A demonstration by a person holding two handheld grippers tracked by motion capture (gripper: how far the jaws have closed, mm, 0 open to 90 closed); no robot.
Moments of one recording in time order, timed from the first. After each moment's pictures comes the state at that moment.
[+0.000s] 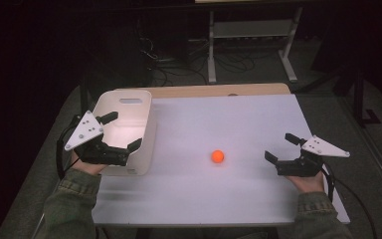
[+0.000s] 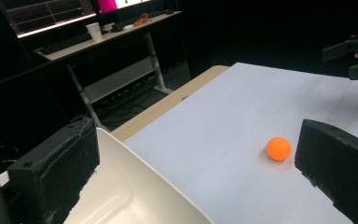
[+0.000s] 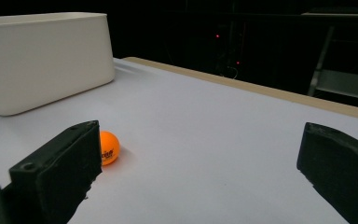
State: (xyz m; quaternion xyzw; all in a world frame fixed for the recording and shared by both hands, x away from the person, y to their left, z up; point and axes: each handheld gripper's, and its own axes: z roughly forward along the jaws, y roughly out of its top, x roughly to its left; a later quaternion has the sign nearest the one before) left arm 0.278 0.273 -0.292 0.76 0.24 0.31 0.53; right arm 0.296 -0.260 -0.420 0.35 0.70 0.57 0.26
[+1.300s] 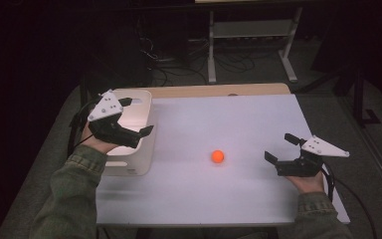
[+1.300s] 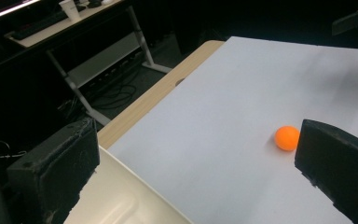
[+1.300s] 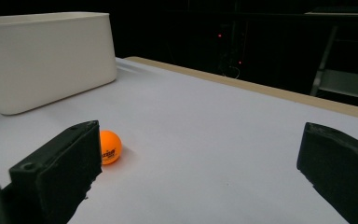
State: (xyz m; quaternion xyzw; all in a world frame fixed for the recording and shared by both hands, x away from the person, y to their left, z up) left arm 0.324 0.245 -0.270 0.81 0.22 0.28 0.47; right arm 0.296 -0.260 -0.420 0.35 0.70 0.57 0.25
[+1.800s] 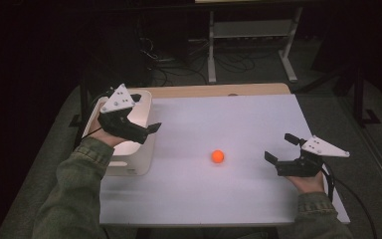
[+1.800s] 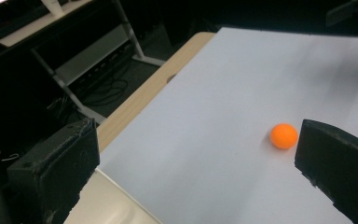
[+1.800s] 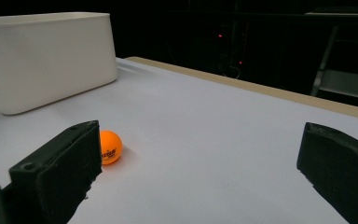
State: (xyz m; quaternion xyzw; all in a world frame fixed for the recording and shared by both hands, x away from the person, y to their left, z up) left arm 0.337 0.226 -0.264 0.83 0.20 0.27 0.44; right arm 0.296 -0.260 -0.420 0.35 0.70 0.57 0.25
